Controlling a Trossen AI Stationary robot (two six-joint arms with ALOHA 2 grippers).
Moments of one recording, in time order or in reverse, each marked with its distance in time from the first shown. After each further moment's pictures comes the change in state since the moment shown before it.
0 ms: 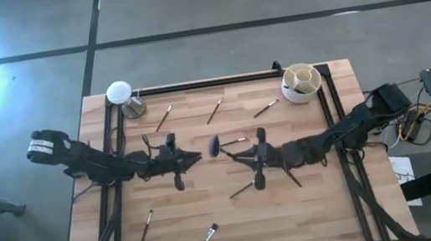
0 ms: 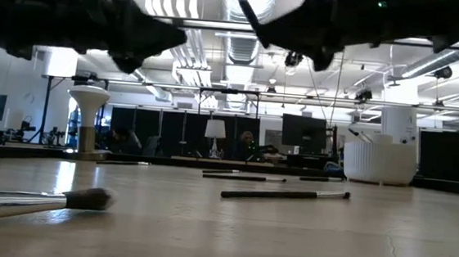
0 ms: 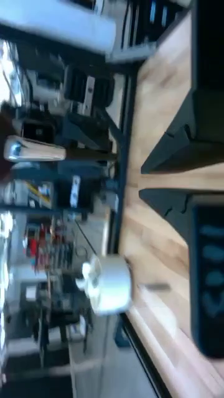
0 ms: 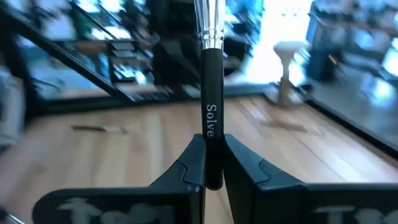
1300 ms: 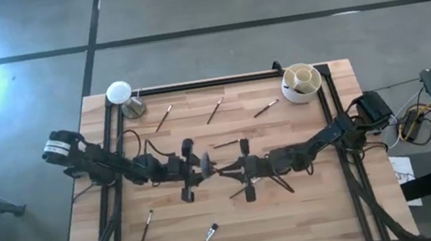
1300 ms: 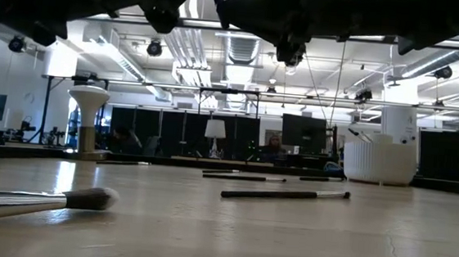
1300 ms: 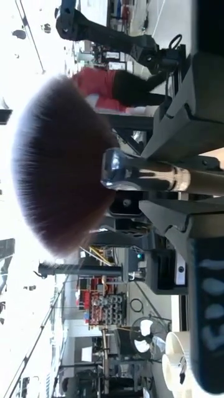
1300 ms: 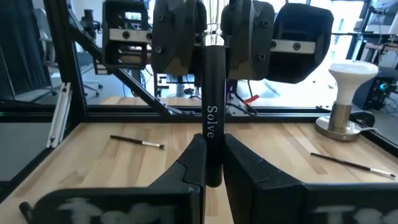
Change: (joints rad) left arm -0.062 0.170 0.216 0.190 0.136 0.077; right arm 0.007 0.188 0.151 0.109 -0.145 -0.073
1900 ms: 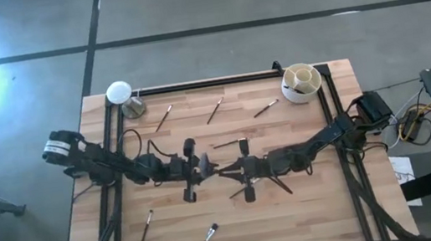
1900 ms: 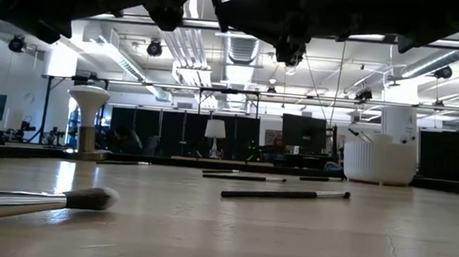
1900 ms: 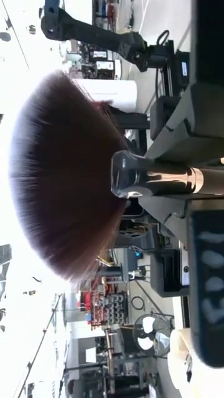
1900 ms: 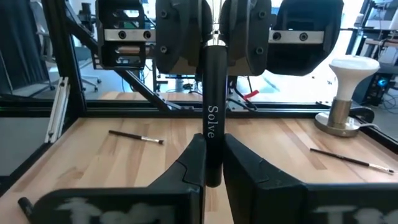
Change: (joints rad) left arm 0.001 0.000 0.022 -0.050 0.026 0.052; right arm 0.000 0.000 0.013 -0.041 0.007 0.004
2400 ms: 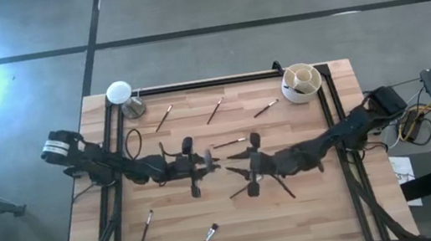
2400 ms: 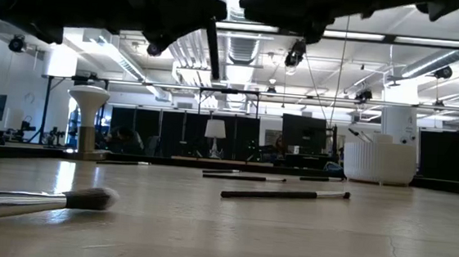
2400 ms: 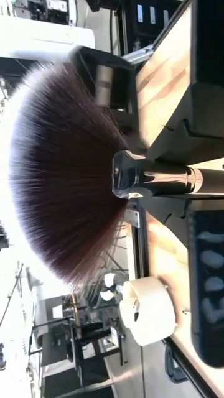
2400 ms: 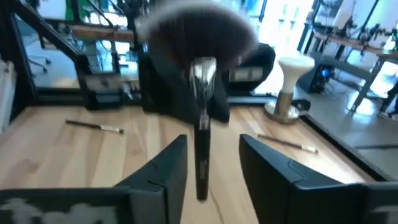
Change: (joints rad) left arm 0.003 -0.011 -0.007 -0.187 -0.162 0.045; right arm 0.046 -0.156 0.002 -0.243 0.216 -0.025
